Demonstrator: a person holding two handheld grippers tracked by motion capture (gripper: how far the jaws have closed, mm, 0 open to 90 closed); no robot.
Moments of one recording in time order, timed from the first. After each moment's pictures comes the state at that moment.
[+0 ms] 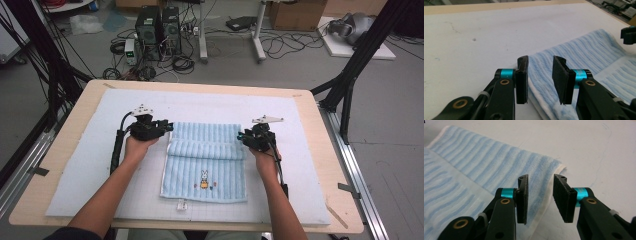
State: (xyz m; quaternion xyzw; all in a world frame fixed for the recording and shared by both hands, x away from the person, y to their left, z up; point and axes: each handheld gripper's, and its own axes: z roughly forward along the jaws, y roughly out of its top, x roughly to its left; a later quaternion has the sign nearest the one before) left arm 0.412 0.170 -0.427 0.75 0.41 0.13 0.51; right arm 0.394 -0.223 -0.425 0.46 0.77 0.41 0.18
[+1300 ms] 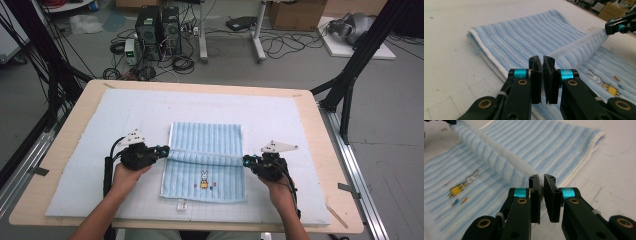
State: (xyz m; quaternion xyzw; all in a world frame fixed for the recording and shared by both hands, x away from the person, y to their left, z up) left arm 0.319 0.182 -0.434 0.75 0.36 0.09 0.54; right arm 0.298 -0.241 -0.424 0.40 0.79 0.44 0.13
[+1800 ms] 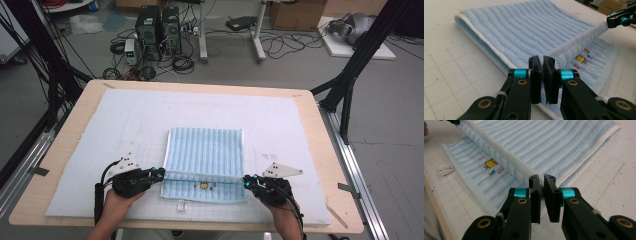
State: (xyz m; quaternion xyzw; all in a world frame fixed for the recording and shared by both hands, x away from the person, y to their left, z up) left arm 0.255 0.185 -0.439 0.76 0.35 0.10 0.53; right arm 0.238 -0.238 -0.423 0.37 0.81 0.44 0.13
